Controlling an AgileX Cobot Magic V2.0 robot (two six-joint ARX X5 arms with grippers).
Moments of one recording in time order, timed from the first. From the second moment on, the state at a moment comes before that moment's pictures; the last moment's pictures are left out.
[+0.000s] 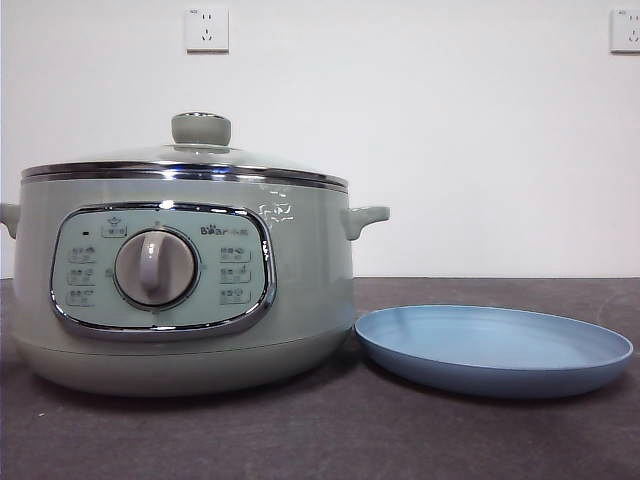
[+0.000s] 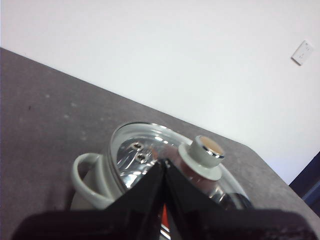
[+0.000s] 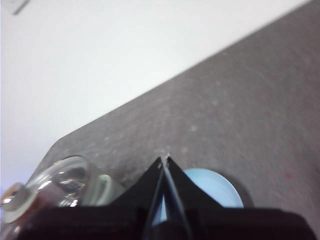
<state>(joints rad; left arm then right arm) -0.02 0.01 0.29 -0.27 0.31 -0.54 0.12 0.25 0.45 -0.34 -0.13 0.51</state>
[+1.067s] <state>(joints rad) -0.05 0.79 1.04 -0.69 0.53 -0.06 0.12 0.83 1.05 -0.63 -0.44 0.01</state>
